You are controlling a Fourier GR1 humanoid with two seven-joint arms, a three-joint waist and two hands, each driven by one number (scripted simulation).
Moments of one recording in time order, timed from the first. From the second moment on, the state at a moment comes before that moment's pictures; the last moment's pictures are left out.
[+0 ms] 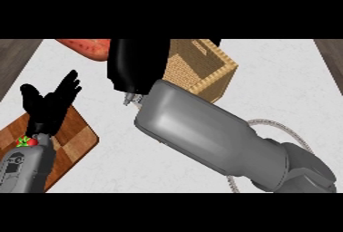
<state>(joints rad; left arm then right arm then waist) -0.28 0.26 0.13 -1.33 0.05 -0.06 0.22 -1.31 -0.01 0.68 -1.06 0.94 -0.48 1.23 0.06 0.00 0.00</state>
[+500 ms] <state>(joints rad) -0.25 0.26 0.14 -1.36 0.05 -0.05 0.23 -1.22 -0.01 0.66 -0.97 0.97 -0.60 1.18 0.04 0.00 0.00</state>
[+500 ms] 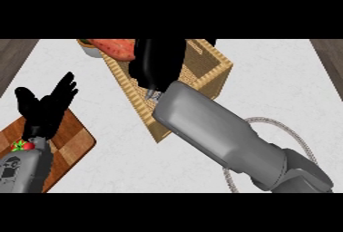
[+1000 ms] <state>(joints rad) -0.24 0.26 0.14 -1.36 0.06 -0.06 0.21 -1.12 -0.01 0.60 -0.90 1.01 -0.74 1.14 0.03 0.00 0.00</state>
